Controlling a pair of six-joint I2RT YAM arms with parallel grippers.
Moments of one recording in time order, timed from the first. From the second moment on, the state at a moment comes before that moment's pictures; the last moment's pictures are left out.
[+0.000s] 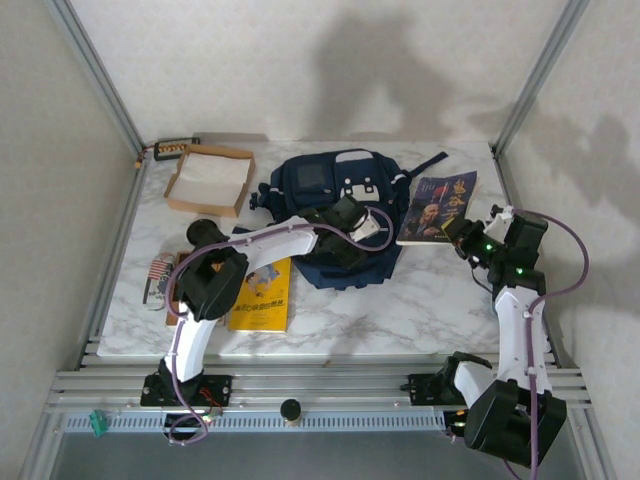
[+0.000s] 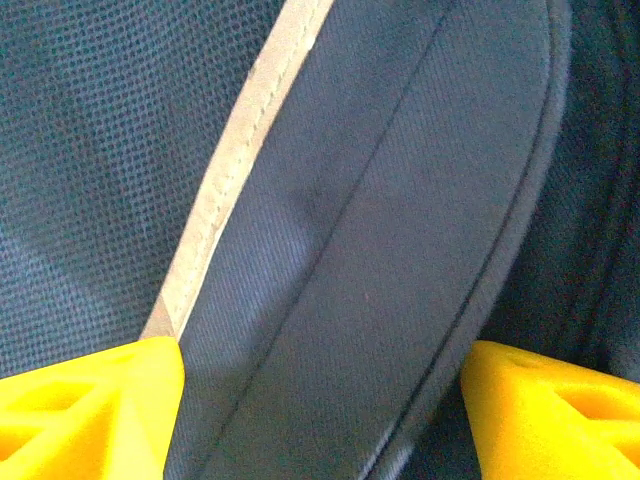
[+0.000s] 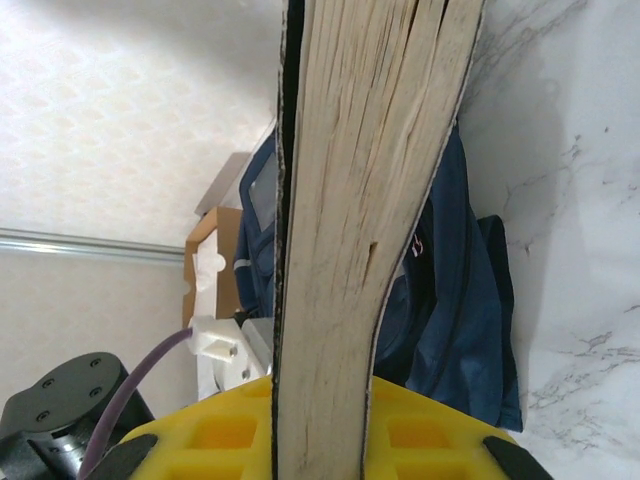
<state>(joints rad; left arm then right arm) -0.80 2.11 1.63 -0.55 -0.05 0.20 -0.29 0.96 0.76 -0.41 -0.77 0.71</state>
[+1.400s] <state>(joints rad) -0.80 2.04 2.07 -0.71 -0.26 0.12 -0.01 0.90 0.68 -0.54 -0.78 0.71</state>
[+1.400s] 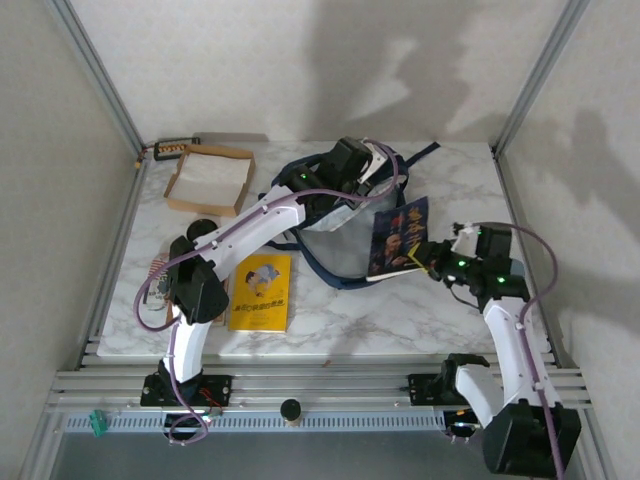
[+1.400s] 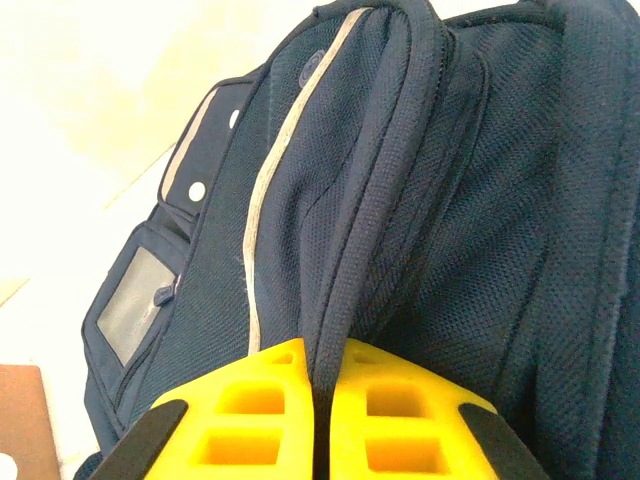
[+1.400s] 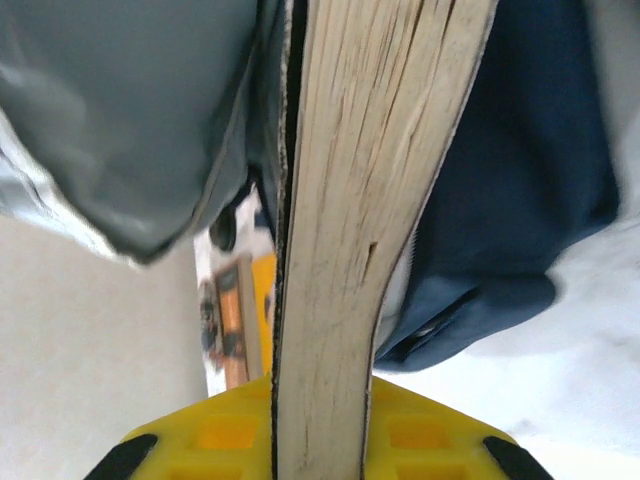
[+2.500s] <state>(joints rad) -0.80 2.00 2.00 -0.66 -0.18 0.01 0.26 1.67 0.91 0.08 -0.55 0.69</state>
